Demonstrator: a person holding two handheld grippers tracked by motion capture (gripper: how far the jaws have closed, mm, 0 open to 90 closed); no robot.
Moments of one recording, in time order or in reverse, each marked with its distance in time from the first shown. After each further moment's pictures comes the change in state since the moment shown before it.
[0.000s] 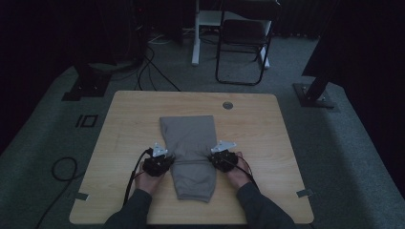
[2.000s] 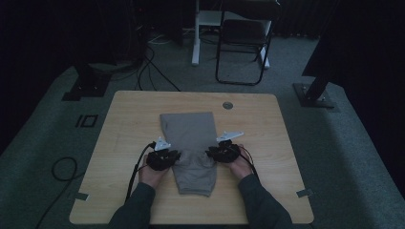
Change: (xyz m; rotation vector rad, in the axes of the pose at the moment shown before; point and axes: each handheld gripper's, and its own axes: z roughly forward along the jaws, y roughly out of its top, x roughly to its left) left arm -0.004 0.016 -0.002 -0.048 -0.095 0.024; right arm -0.028 0.015 -0.004 -0.066 0.192 0.106
